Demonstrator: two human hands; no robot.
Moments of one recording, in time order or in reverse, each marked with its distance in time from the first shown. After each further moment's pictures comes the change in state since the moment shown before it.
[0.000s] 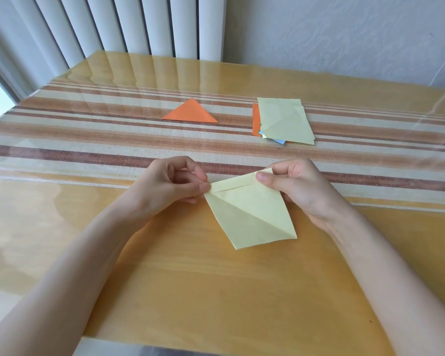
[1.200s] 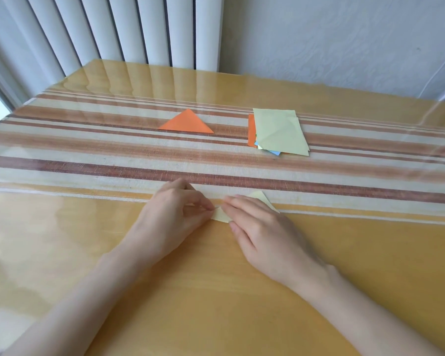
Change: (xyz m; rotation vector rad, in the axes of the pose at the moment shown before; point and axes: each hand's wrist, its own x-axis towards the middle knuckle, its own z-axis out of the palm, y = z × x) left_hand -0.011 -0.013 0.018 0.680 0.143 0.278; right_hand -0.021 0.036 0.048 -0.961 0.185 -0.653
